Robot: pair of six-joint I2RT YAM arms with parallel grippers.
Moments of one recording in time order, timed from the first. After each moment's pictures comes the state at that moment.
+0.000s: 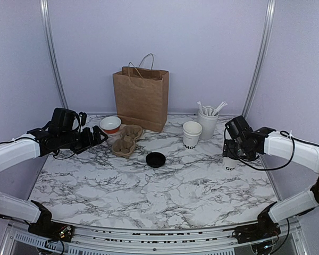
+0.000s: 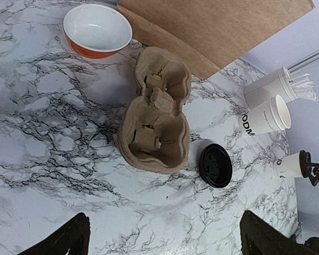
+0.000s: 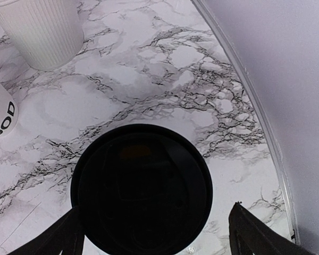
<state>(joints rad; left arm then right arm) -0.42 1.20 0.84 -0.30 0.15 -0.62 0.47 1.31 0.91 -0.65 0.56 0.60</state>
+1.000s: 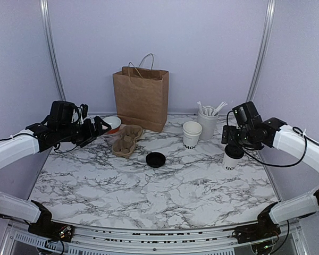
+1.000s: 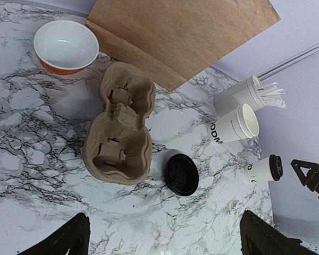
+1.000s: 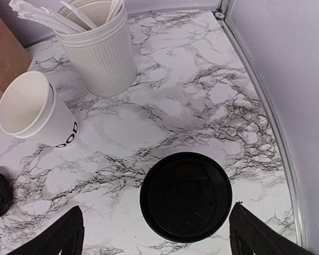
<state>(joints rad) -0.44 1.21 0.90 -0.27 0.21 -0.67 0.47 1.24 1.03 -0.66 0.44 0.51</state>
